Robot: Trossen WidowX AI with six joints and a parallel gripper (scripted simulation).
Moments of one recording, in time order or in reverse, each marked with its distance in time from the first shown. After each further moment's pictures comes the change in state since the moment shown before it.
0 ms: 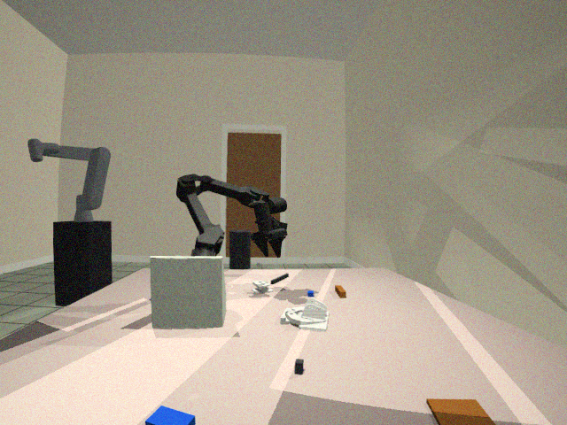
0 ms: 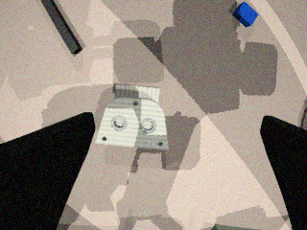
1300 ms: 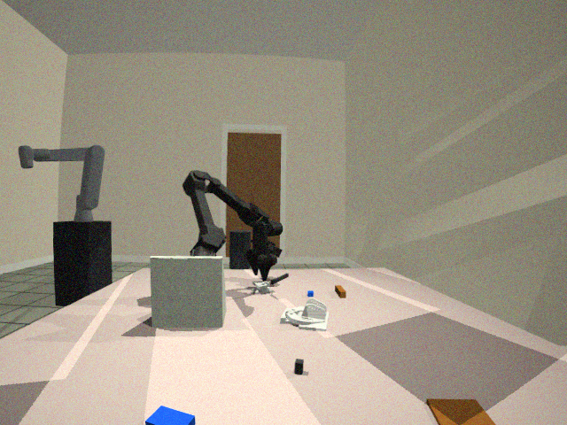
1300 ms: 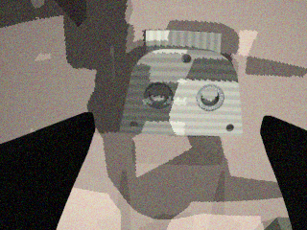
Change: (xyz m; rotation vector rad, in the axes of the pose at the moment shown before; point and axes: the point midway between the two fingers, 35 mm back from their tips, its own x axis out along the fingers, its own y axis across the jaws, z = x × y) arm 0.070 0.039 -0.045 0.112 0.201 0.128
